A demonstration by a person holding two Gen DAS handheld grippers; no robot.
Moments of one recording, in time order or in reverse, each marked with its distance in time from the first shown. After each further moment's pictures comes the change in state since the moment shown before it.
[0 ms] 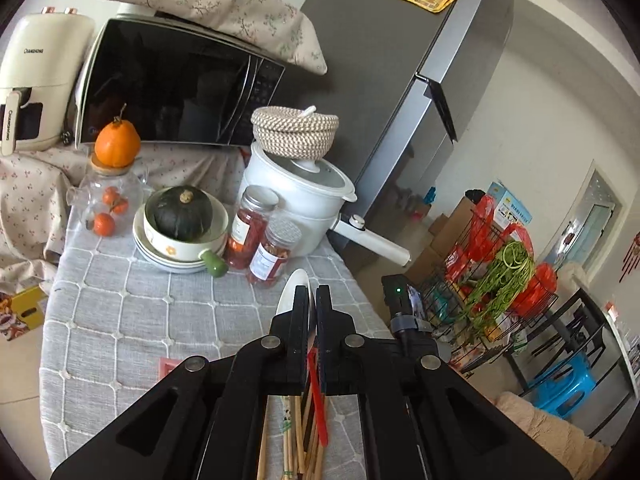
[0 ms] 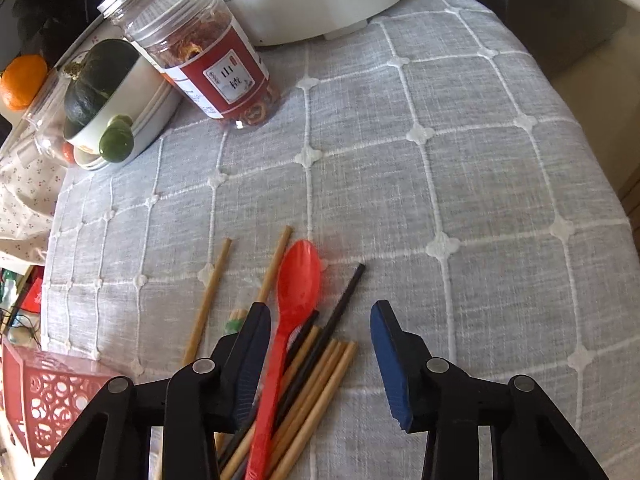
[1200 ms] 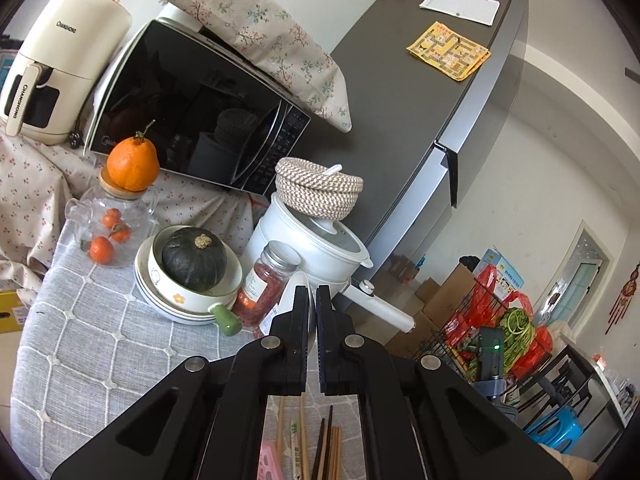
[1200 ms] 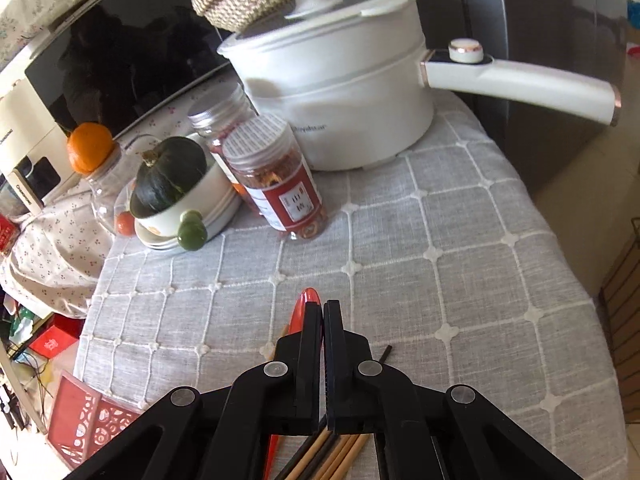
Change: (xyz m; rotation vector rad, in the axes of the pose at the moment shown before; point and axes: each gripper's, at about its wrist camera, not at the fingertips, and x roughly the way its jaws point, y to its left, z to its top) left arm 0.019 0.067 0.011 -0.116 -0.215 -0.060; right arm -0.072 0.029 -0.009 -0.074 -0.327 0.020
